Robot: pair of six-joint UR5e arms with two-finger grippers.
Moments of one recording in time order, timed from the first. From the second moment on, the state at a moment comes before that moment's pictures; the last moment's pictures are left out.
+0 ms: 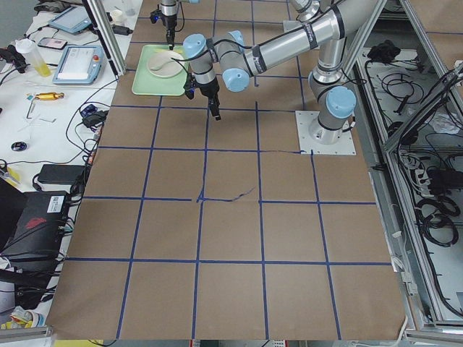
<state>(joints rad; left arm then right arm) -1.36 -1.78 -1.79 -1.36 1.73 0.08 1.59 -0.78 1.21 -2.08 -1.39 0.05</state>
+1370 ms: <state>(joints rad) -1.38 -1.69 -1.48 -1.63 1.65 0.08 1.60 -1.35 1.39 -1.50 -1.60 -0.04</state>
